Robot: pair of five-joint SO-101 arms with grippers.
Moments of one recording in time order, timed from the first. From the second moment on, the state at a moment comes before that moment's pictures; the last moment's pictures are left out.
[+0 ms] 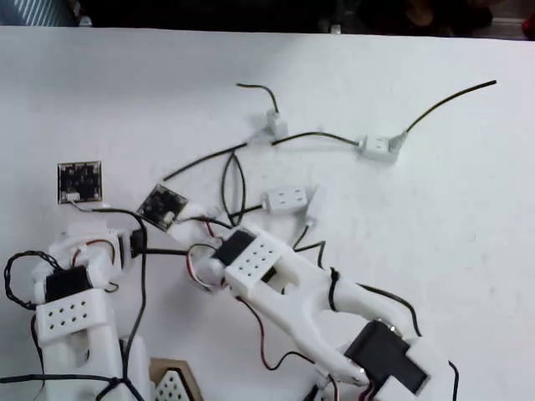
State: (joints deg) left arm -24.9 -56.7 74.1 47.3 -12.9; right arm -52.6 -4.5 40.6 44.1 12.4
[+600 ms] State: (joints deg) left arm -24.9 -56.7 74.1 47.3 -12.9; right arm -52.0 -6.7 42.2 43.0 12.4
